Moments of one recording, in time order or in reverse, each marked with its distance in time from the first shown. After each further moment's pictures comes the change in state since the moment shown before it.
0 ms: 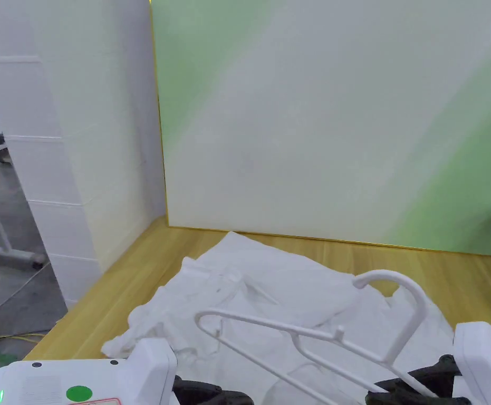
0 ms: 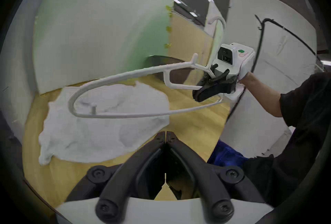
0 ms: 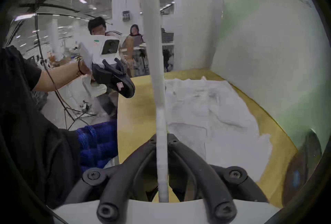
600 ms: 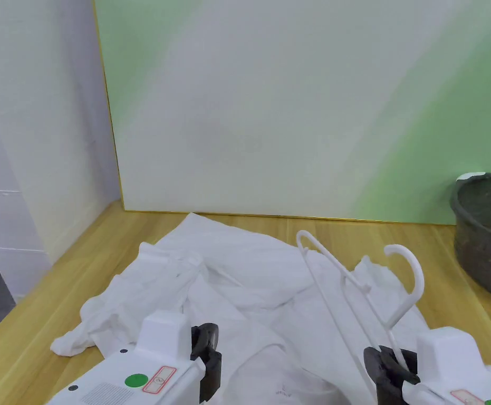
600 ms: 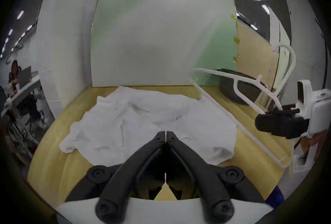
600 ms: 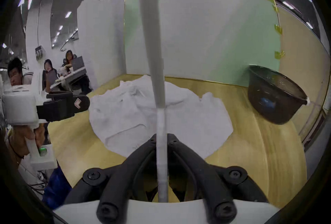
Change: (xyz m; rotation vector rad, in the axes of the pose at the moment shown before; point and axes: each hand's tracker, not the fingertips) left arm 0.004 0.005 -0.109 0.132 0.546 0.132; right arm -0.016 -0.059 -0.027 0.091 -0.687 -0.509
